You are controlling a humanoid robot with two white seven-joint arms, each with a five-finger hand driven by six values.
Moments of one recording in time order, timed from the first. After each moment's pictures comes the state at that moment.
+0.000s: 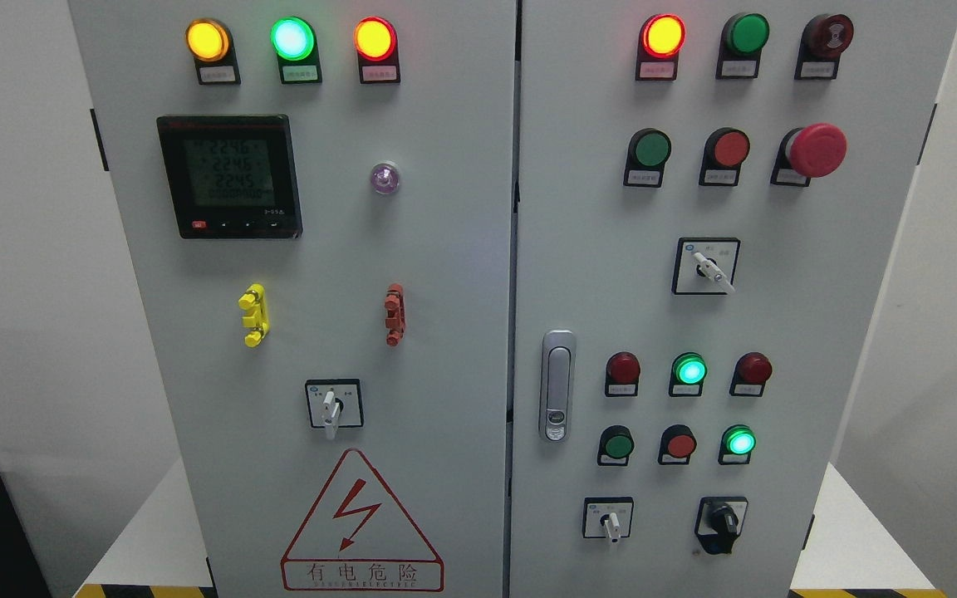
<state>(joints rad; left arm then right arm) 0.28 -0.01 0.05 -1.10 -0.11 -0.23 0.02 0.10 0.12 -0.19 -0.11 0.07 0.06 -0.02</state>
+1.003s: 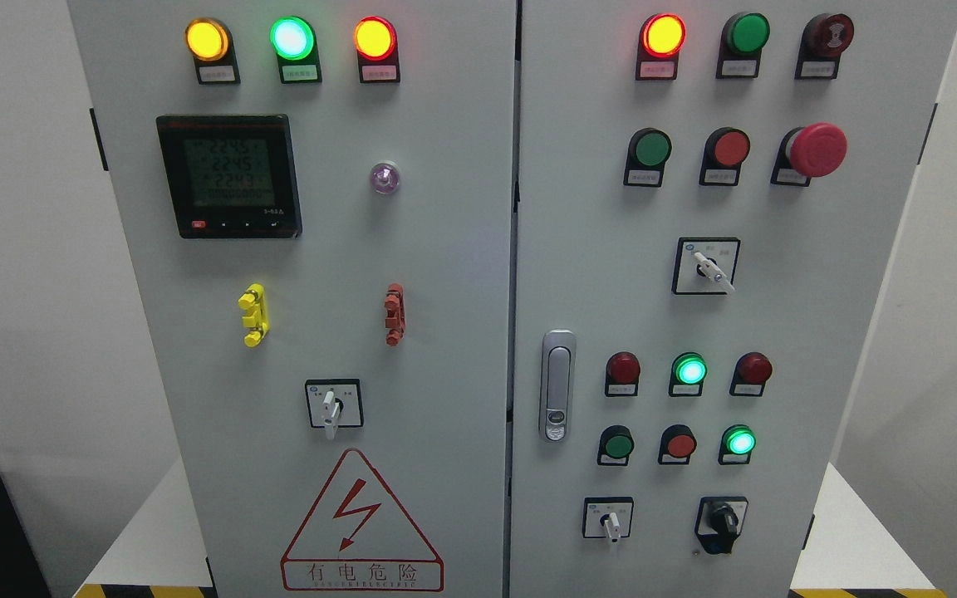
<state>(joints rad) 0.22 -0.02 0.05 -1.70 -0.11 -0.23 0.02 0.10 0.12 -0.19 -0.11 0.07 0.06 -0.02</state>
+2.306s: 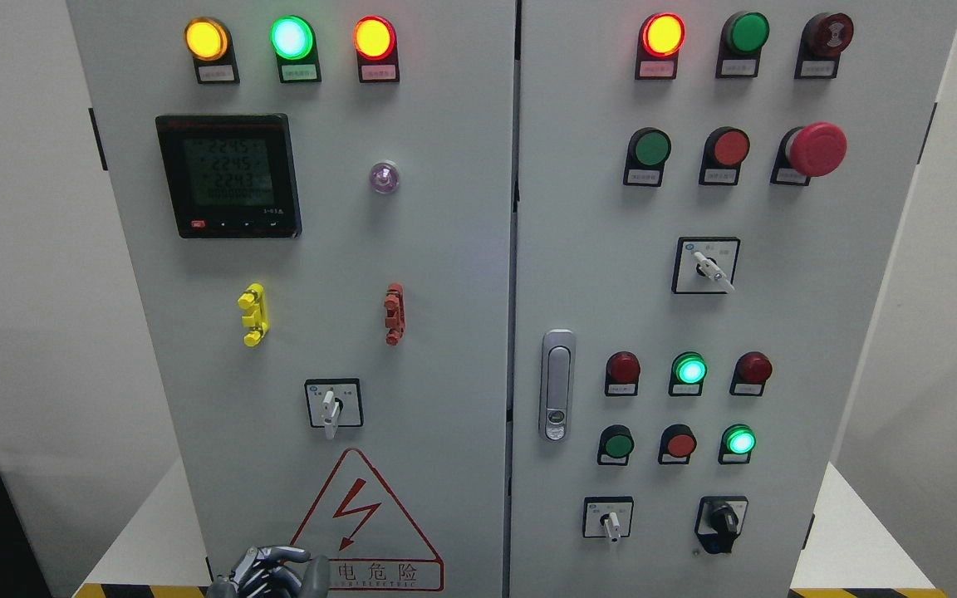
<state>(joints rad) 0.02 -0.08 -0.08 -1.94 -0.20 0.15 0.29 0.10 0.12 -0.19 -0.11 0.07 0.06 -0.02</state>
